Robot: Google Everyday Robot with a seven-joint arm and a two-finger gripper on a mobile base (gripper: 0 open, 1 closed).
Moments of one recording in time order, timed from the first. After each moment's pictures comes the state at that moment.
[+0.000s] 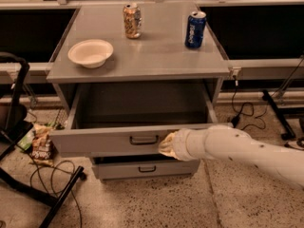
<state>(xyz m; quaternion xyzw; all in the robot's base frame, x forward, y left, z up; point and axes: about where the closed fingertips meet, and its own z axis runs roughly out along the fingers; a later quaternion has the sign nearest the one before) 0.543 -0.054 0.621 -0.67 0.62 0.02 0.40</state>
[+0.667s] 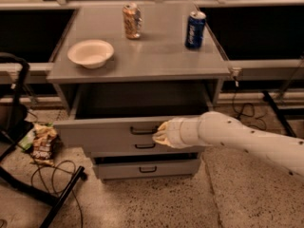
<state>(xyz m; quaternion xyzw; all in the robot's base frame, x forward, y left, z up) 0.581 -0.021 0.643 -0.68 0.60 0.03 0.42</state>
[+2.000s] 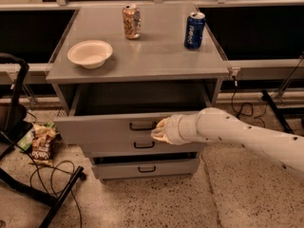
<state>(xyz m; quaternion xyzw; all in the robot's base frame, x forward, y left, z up) 0.595 -0.021 0.640 -0.68 0.60 0.04 0.42</state>
